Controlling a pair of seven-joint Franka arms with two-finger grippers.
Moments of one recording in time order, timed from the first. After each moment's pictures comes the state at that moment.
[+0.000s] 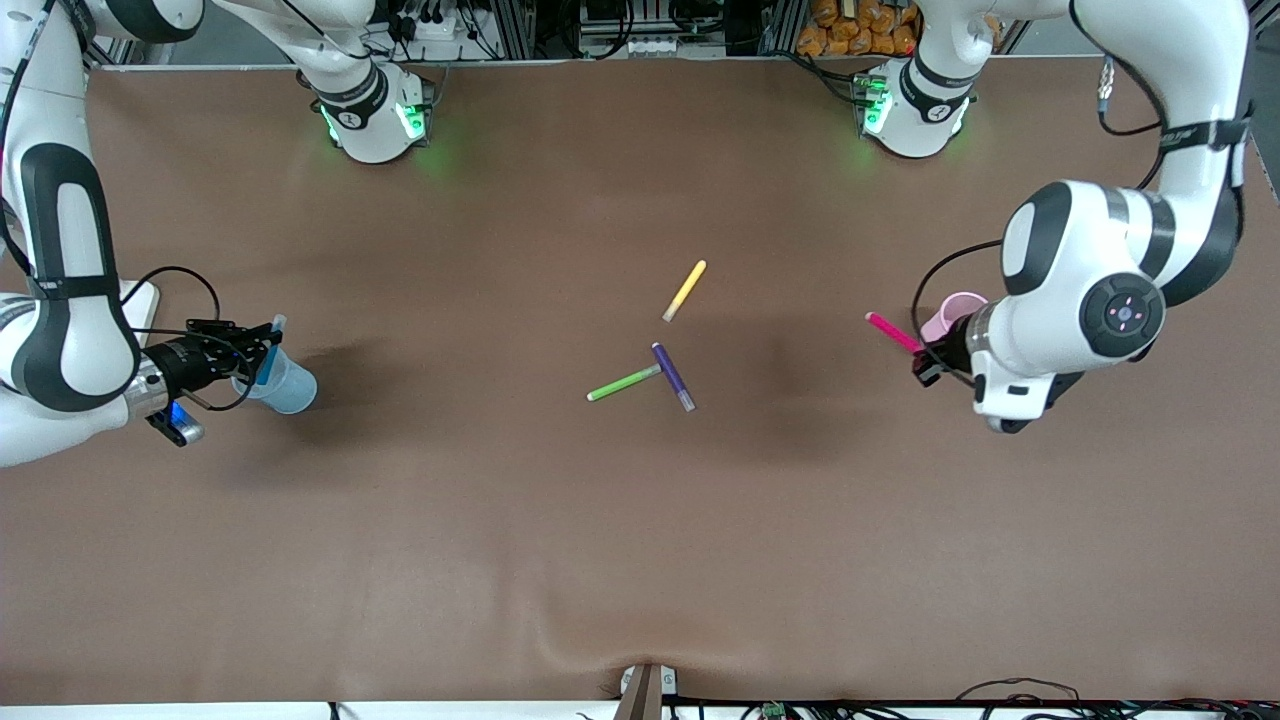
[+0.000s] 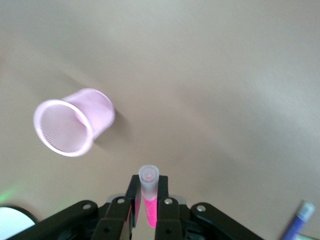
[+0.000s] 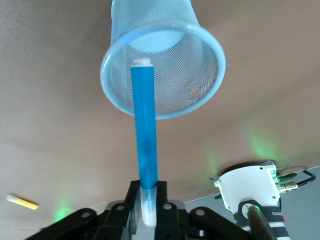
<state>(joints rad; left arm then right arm) -0.17 0.26 -0.03 -1.79 -0.01 1.82 -0.86 -0.21 0.62 -0.02 -1.52 0.27 1.35 0.39</state>
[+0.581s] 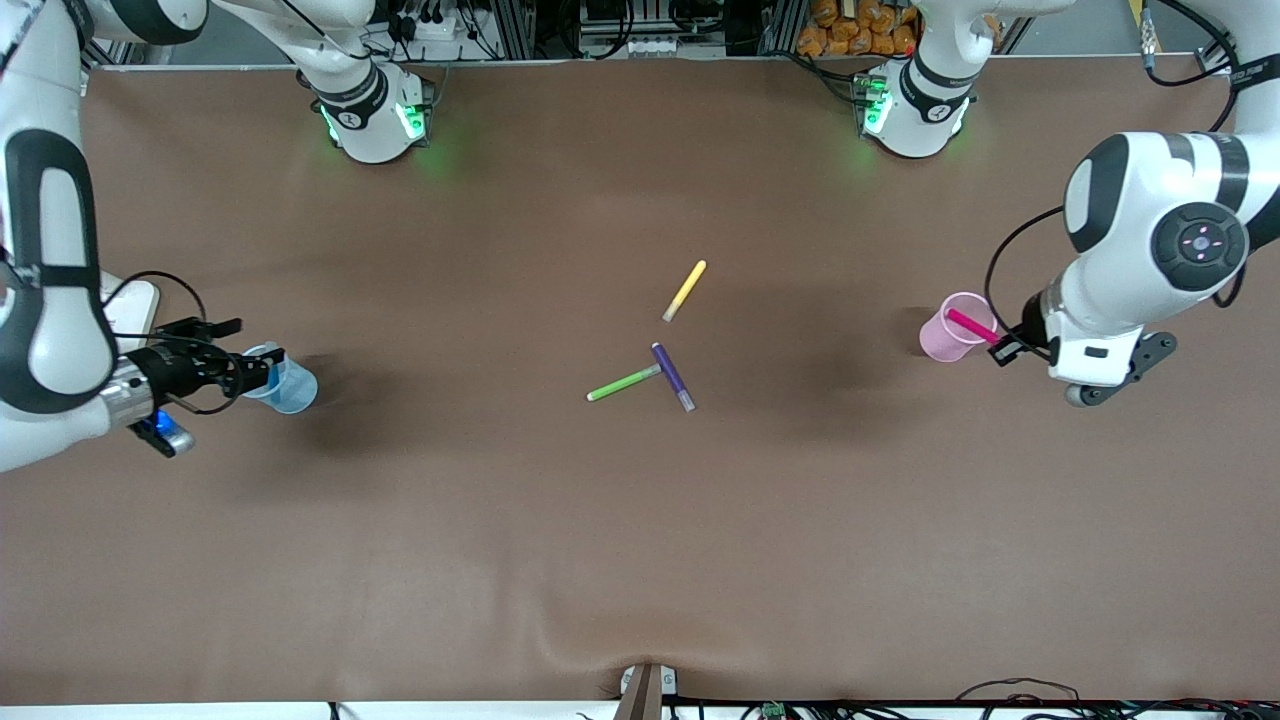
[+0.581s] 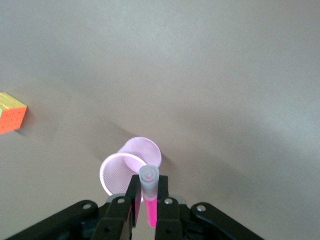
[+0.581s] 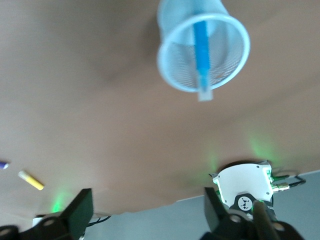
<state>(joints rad) -0.06 0.12 -0.03 -1.96 0.12 1.97 -0.70 -0.17 0.61 0.01 -1.30 0.27 1.22 0.38</state>
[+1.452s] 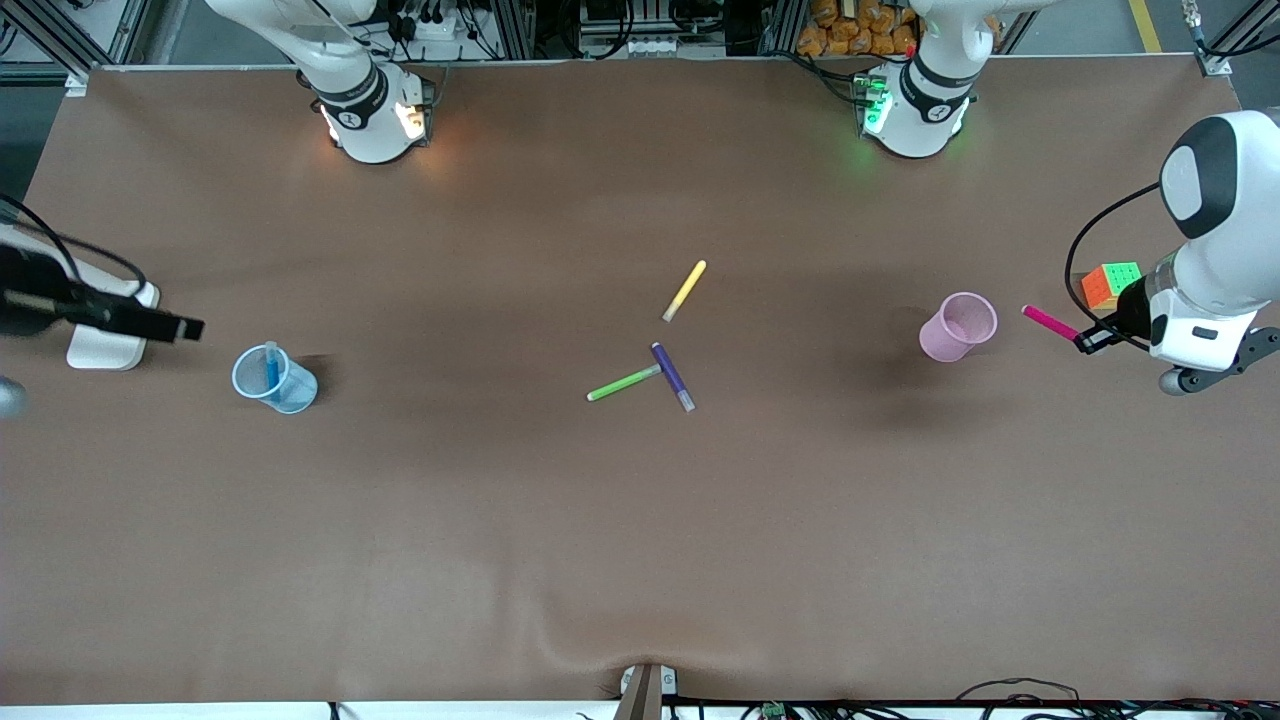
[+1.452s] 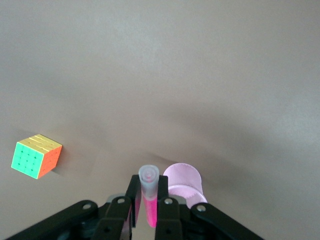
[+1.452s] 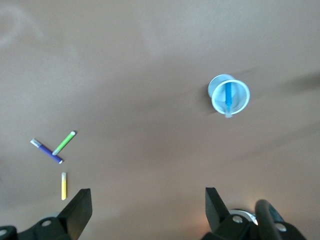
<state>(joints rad) 0.11 0.06 -0.03 -2.01 0.12 2.02 -0.43 -0.03 0.40 0.02 -0.94 0.18 1.16 0.38</state>
